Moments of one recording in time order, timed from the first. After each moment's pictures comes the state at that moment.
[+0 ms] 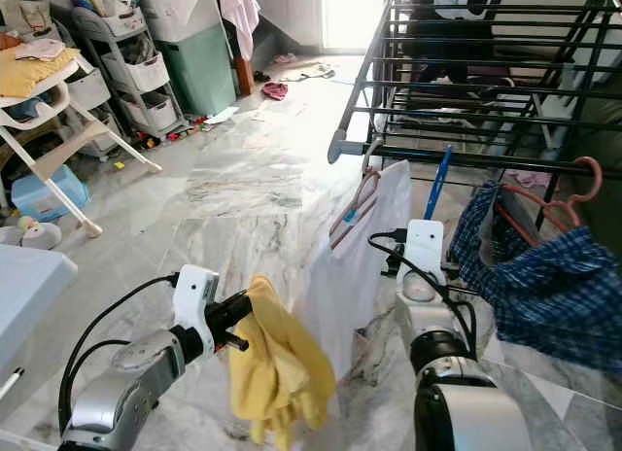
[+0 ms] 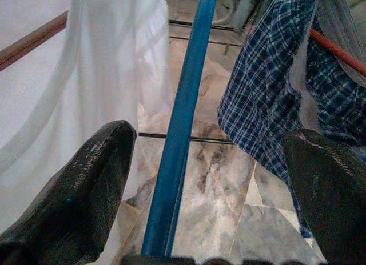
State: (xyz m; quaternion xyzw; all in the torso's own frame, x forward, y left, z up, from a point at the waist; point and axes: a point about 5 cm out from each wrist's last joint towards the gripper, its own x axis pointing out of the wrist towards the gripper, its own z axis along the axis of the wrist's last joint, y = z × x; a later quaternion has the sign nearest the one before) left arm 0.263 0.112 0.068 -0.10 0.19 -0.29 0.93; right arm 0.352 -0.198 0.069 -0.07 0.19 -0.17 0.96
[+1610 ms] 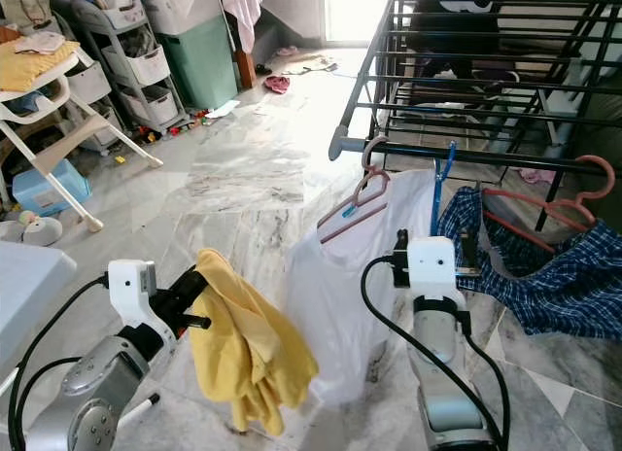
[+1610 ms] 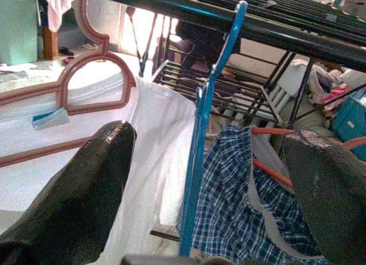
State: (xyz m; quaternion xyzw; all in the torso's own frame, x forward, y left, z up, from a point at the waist) left arm 0.249 0.151 0.099 -0.16 0.08 -0.18 0.97; right arm 0.282 -0.183 0.110 -0.16 -0.02 -0.12 0.98
